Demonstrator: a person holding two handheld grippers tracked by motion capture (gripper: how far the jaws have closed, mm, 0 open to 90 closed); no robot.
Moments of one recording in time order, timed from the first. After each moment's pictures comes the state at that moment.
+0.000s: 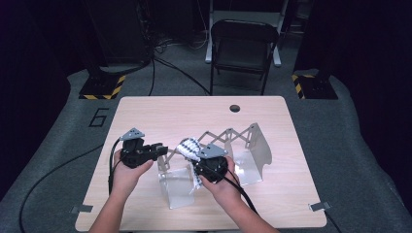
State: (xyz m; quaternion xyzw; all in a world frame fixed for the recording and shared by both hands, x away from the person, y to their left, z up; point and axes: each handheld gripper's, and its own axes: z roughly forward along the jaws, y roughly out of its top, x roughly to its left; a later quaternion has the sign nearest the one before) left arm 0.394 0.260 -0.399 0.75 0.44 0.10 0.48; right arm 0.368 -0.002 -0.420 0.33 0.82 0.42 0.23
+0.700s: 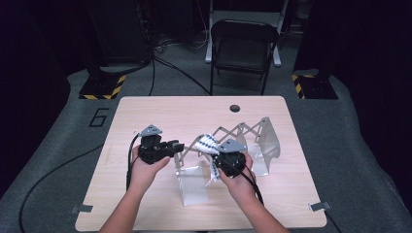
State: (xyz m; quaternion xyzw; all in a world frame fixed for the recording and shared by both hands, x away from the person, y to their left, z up) left arm 0.410 0.212 -0.402 0.76 0.42 0.08 0.49; right arm 0.384 -0.050 -0.421 0.37 0.80 0.41 0.25
